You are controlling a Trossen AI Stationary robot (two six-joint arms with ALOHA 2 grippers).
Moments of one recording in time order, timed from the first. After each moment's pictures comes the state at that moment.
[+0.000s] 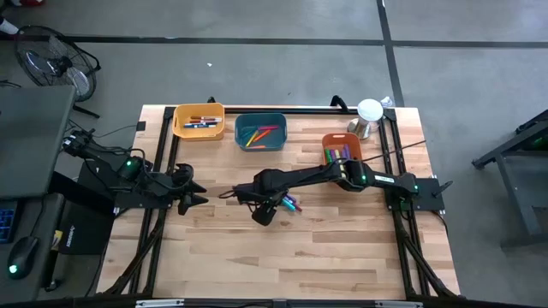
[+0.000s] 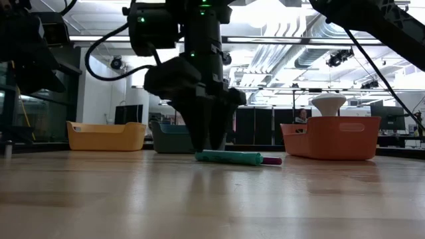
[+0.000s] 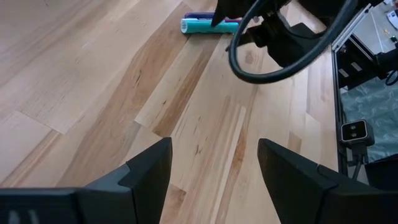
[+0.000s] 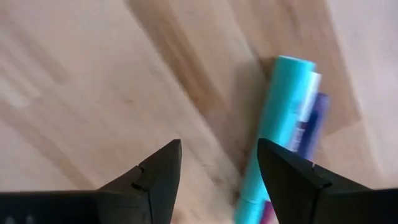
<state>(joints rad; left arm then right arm) -0.47 0.36 0.38 -0.64 -0.33 -0.91 0.09 2.52 2.31 -1.39 0.01 0.65</state>
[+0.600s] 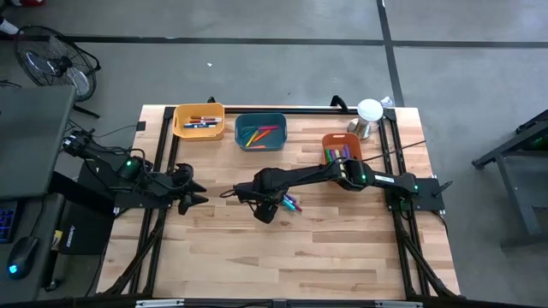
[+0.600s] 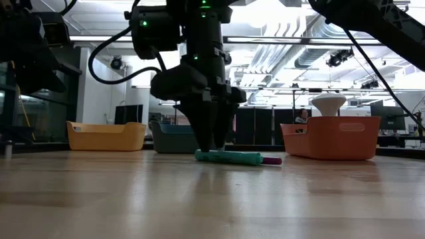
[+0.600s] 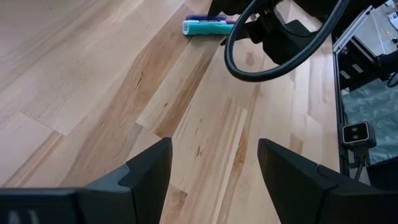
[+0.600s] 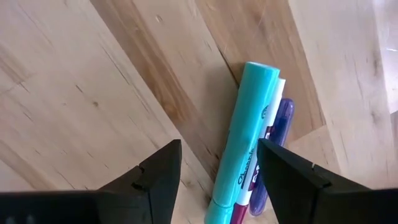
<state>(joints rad) -0.47 0.36 0.38 -0.64 -0.33 -0.91 0.08 2.52 2.31 -1.41 0.07 0.60</state>
